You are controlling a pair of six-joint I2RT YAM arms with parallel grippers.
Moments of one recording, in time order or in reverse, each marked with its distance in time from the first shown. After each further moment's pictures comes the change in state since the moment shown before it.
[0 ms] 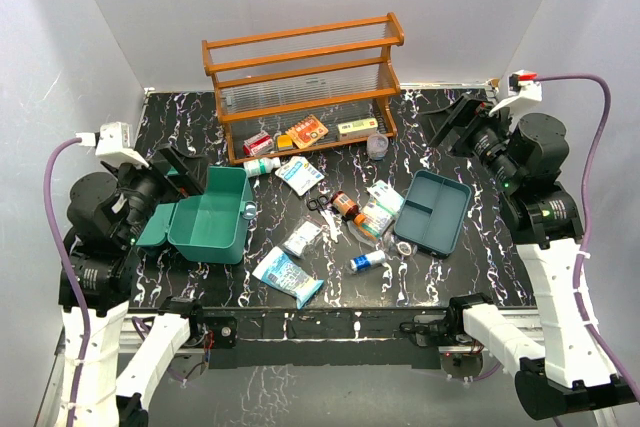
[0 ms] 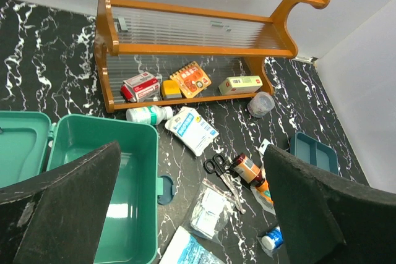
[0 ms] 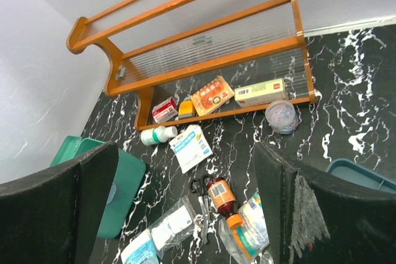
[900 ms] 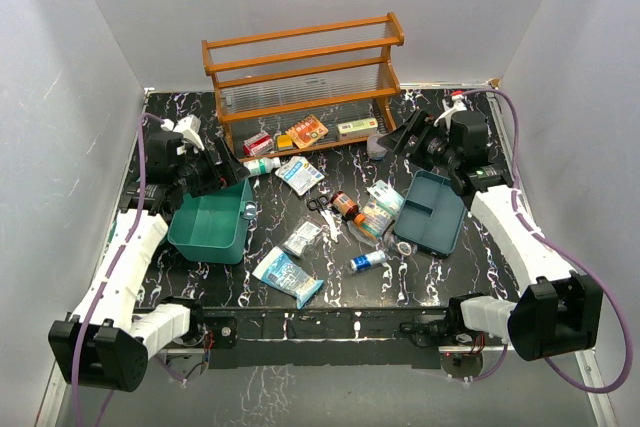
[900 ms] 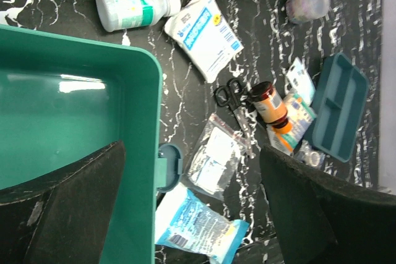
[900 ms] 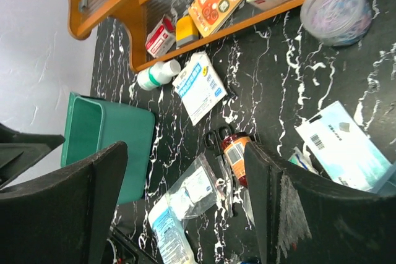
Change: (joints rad) left arm 0.003 0.407 -0.214 0.109 0.188 -0.070; right arm 0.038 0.313 -0.304 0.296 -0.165 0.224
